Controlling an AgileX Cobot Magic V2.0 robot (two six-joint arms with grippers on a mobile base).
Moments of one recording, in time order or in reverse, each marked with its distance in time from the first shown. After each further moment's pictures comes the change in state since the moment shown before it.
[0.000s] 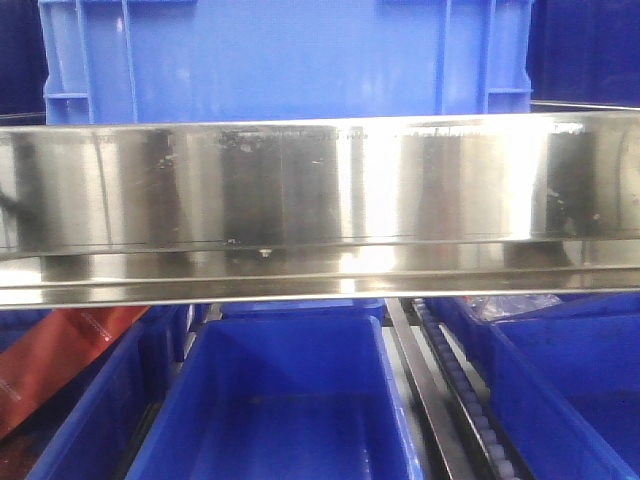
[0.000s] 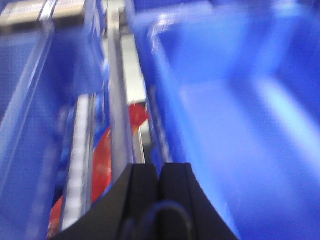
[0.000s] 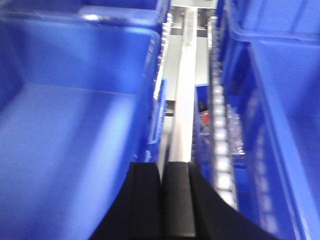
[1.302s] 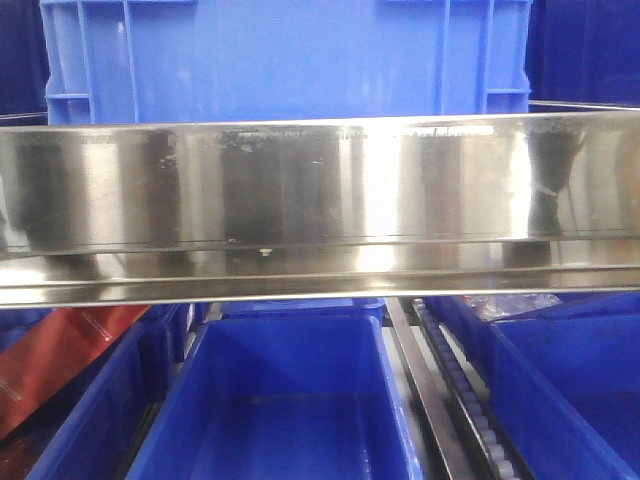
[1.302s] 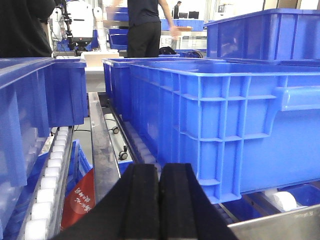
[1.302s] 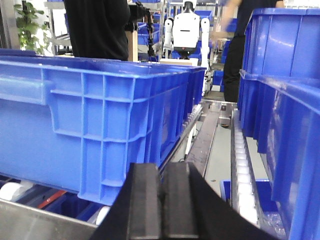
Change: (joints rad) left arm 0.000 -1.112 1.277 -0.063 -0.698 -0.010; right arm 0.000 -1.125 1.426 -0.006 -0.858 -0.002
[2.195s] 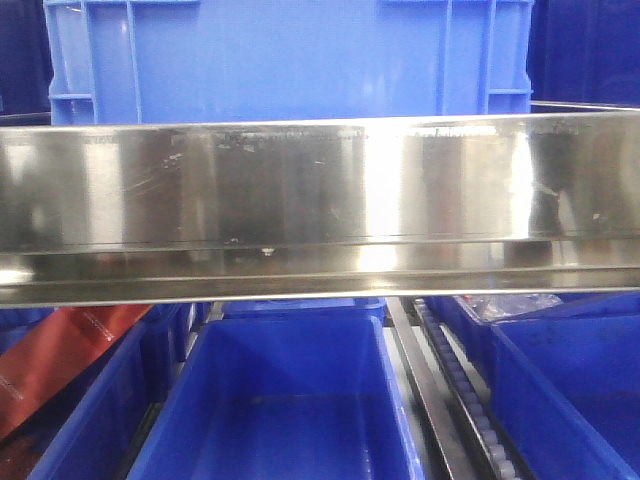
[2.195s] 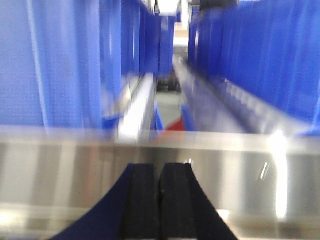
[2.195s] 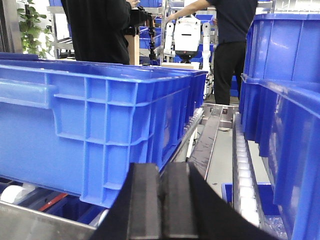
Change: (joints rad) left arm 0.339 -0.185 0.381 -0.163 -0.114 0.167; right arm 0.000 0.000 0.000 0.000 -0.008 0.000
